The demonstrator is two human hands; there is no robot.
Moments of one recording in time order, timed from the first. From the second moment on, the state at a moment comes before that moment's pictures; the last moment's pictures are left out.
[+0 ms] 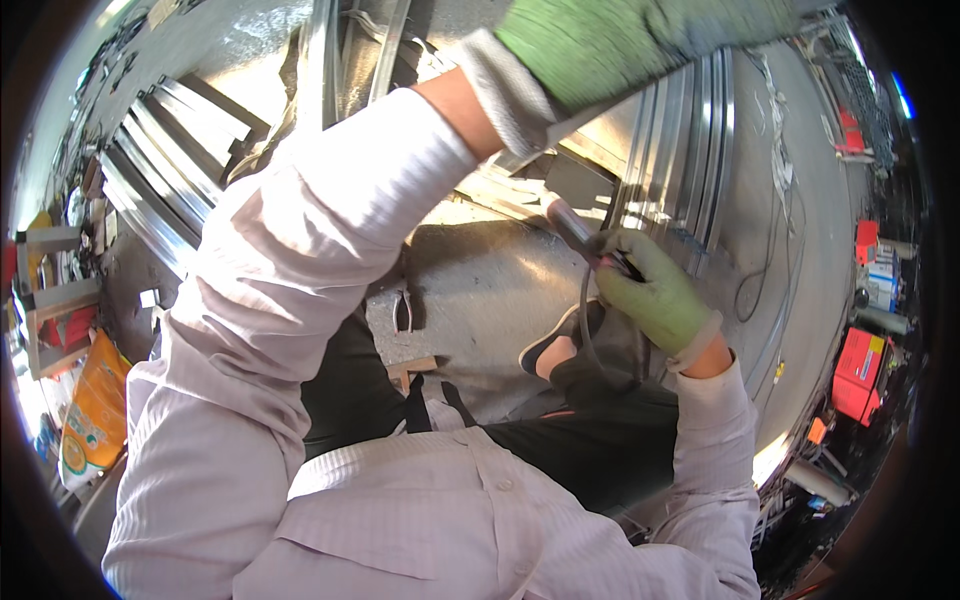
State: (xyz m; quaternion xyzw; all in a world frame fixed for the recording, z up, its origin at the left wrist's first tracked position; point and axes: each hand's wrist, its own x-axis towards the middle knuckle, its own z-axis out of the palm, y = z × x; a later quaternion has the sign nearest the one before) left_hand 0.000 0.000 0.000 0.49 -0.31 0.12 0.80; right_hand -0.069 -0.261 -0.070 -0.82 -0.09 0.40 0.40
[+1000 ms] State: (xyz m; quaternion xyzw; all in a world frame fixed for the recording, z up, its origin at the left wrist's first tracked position) left_hand 0.003 -0.009 -0.002 0.65 -0.15 0.19 0.72; right_hand -0.045 -0.290 -0.085 -0.80 0.05 0.32 0.51
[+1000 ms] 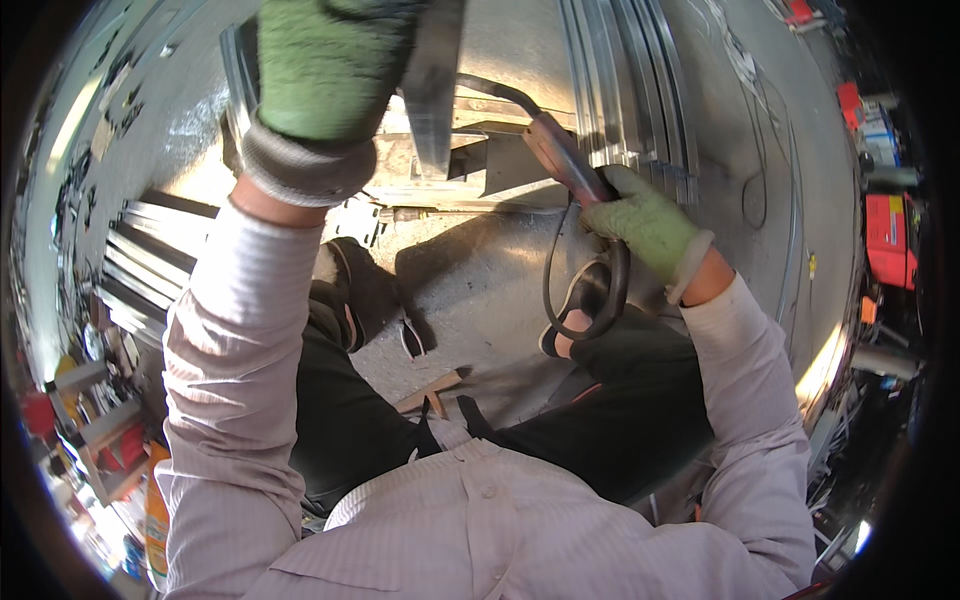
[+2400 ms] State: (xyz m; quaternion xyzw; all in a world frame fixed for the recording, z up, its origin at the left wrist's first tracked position) left_hand 0.013 0.010 -0.028 0.65 -0.08 0.20 0.73; right_hand -0.040 -0.260 -0.182 -0.71 0.13 0.45 0.53
